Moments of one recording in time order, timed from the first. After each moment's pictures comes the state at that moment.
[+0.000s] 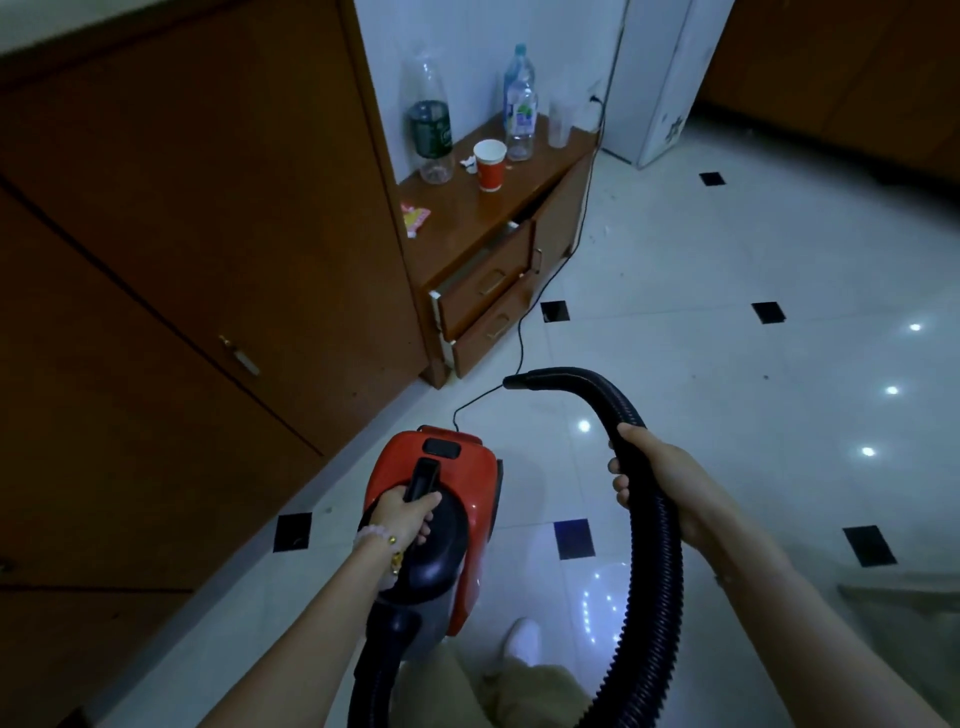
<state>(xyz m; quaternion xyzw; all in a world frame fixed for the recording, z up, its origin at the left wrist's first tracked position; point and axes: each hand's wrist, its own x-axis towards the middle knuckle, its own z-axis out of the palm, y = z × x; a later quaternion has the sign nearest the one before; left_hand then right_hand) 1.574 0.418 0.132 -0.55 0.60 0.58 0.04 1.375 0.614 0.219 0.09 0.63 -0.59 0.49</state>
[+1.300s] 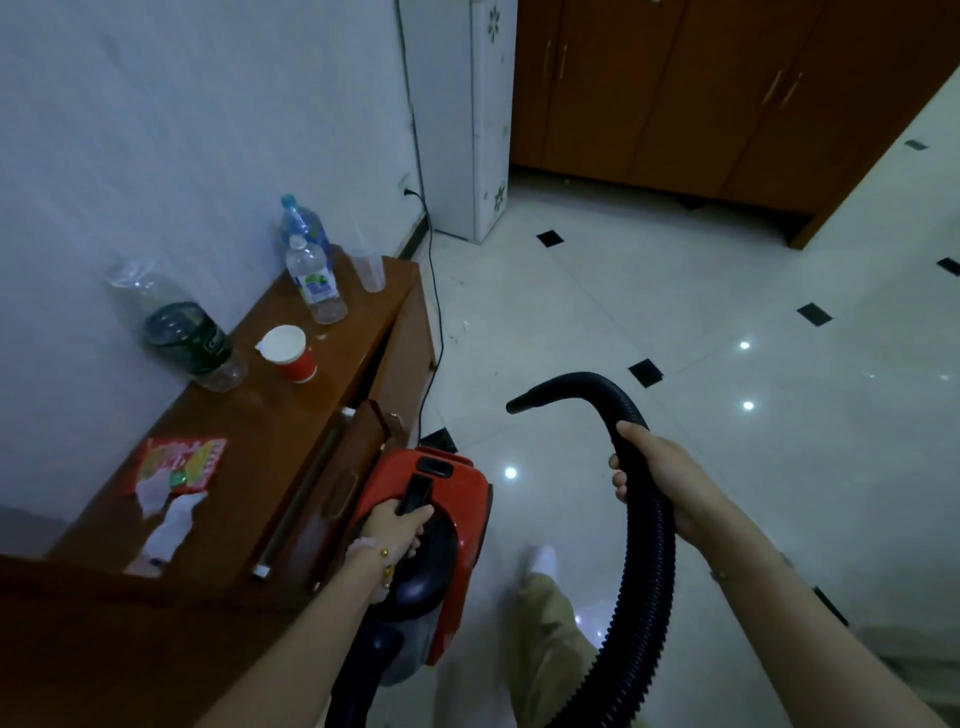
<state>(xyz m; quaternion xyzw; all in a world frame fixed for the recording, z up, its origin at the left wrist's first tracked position) 1.065 0.264 0.137 -0.42 0.69 0.57 0.15 0.943 0.527 0.233 0.18 0.64 -0.67 0.32</state>
